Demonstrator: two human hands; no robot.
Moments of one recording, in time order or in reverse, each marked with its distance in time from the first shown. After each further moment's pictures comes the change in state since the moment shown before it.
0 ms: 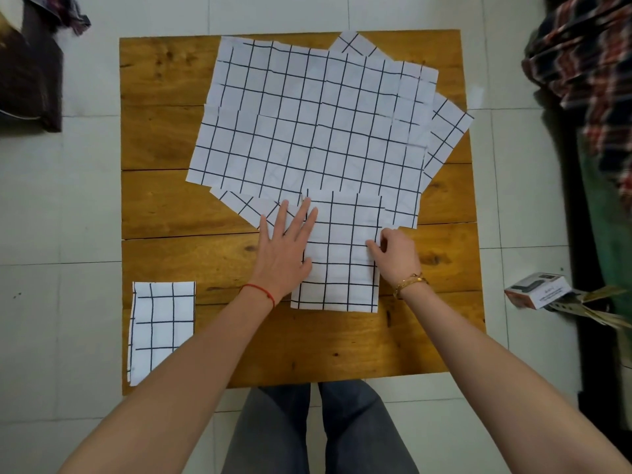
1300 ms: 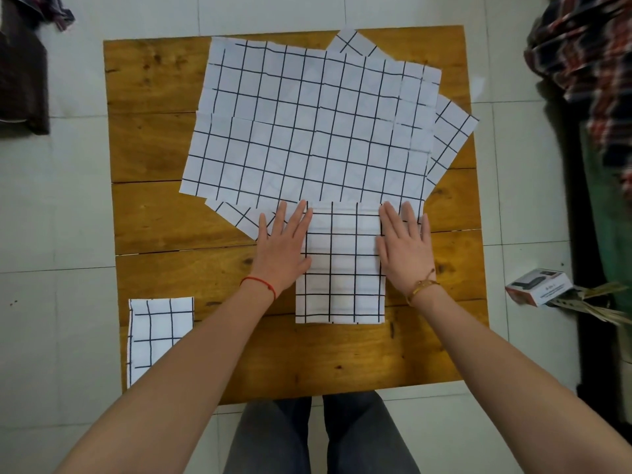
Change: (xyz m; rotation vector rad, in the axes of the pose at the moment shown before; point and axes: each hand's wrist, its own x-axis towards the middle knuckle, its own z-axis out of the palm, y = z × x) left_hand 0.035 -0.016 0.005 0.009 -0.131 -0.007; right_hand 0.017 0.010 -0.009 -0.522 0.104 -0.300
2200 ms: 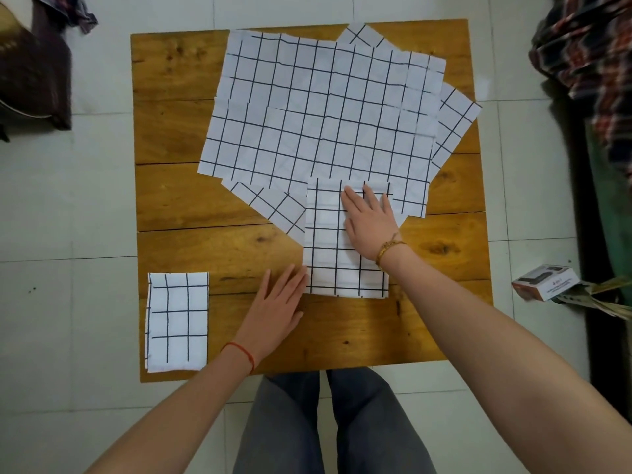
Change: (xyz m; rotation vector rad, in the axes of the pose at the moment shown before) left_hand -0.135 0.003 0.068 0.015 -0.041 0.163; right_hand 0.016 -0.059 -0.012 0.097 -0.172 -0.187
